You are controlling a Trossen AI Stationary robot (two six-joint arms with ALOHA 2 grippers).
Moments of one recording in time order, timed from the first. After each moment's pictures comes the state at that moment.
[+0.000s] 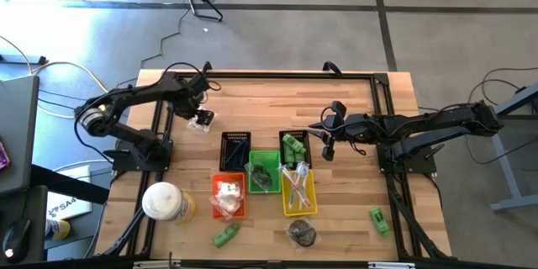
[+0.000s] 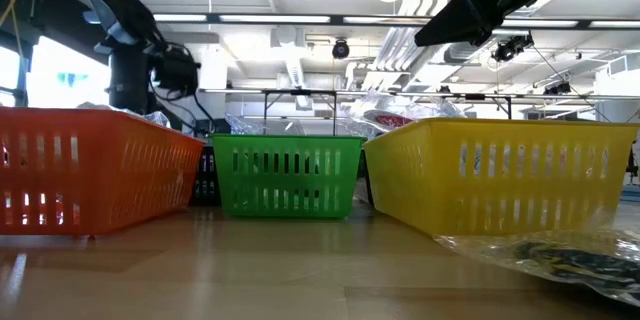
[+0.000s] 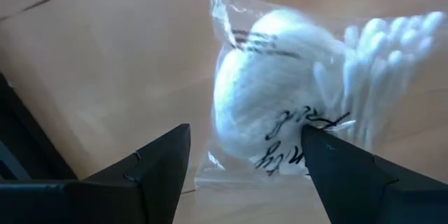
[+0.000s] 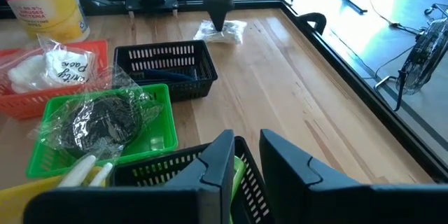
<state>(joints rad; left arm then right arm) 0.84 1.35 0.69 -0.78 -0.01 -0.38 0.06 1.02 0.66 -0.08 0.32 0.08</state>
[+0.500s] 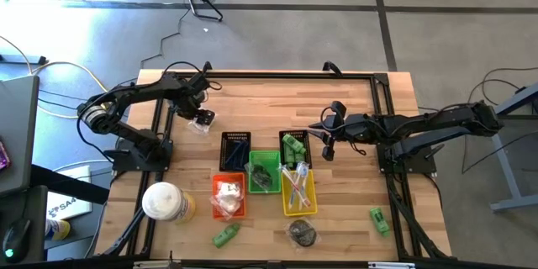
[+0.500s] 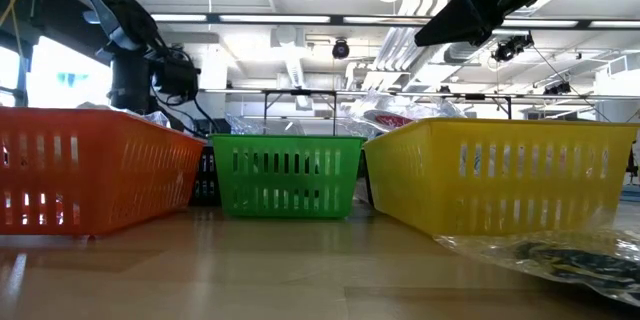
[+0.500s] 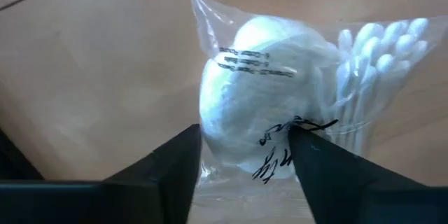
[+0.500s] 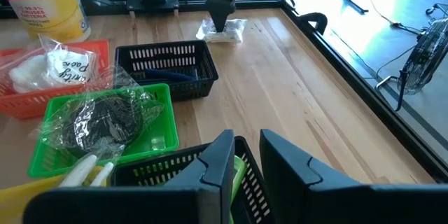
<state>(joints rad) 0.87 1.39 0.69 -0.76 0.04 -0.33 0.06 1.02 0.66 -0.08 0.31 0.08</state>
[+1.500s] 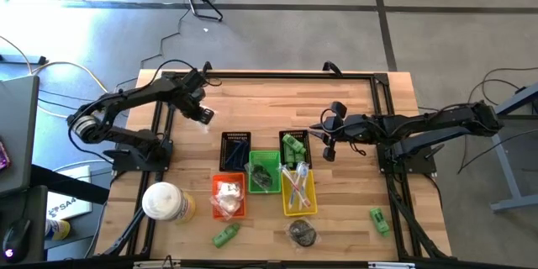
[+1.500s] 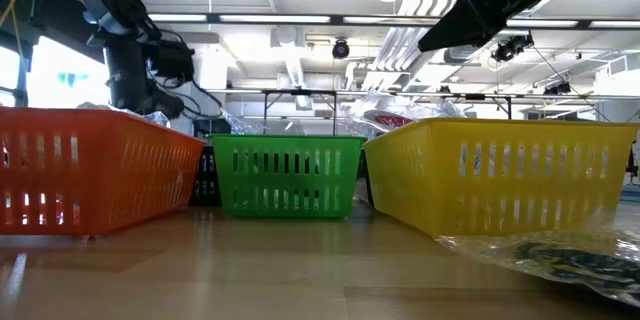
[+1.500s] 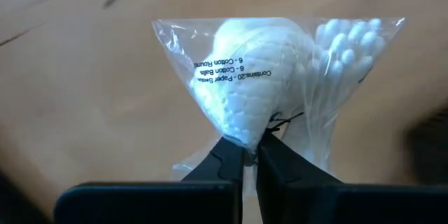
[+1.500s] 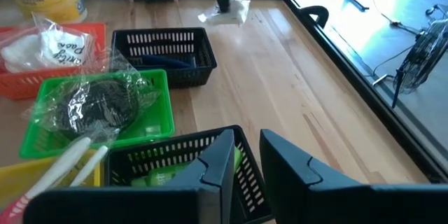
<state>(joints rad) 0.87 1.26 0.69 -0.76 0.14 -0.25 0.06 1.02 0.66 -0.12 0.32 0.05</state>
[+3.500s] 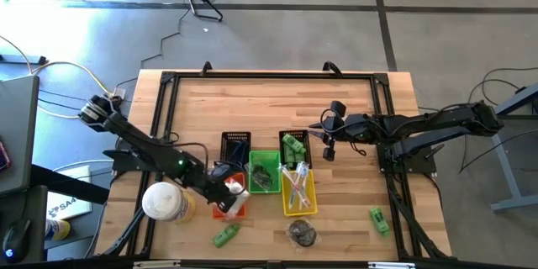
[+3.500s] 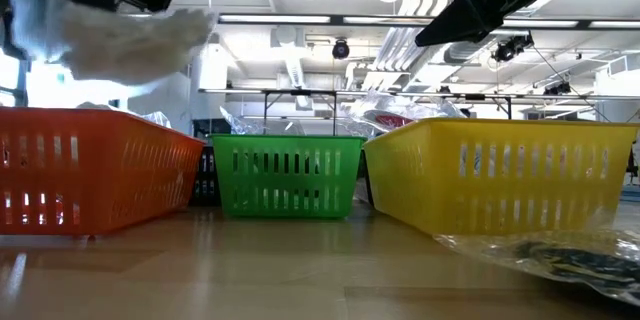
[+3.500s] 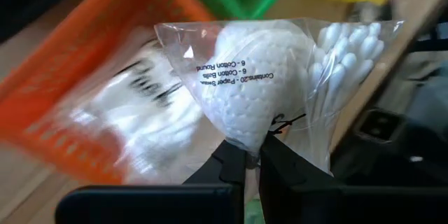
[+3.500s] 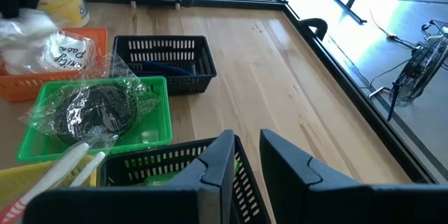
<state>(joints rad) -0.53 1.38 0.93 -0.48 -0.11 -1.39 0.06 1.02 0.66 -0.08 0.31 0.00</state>
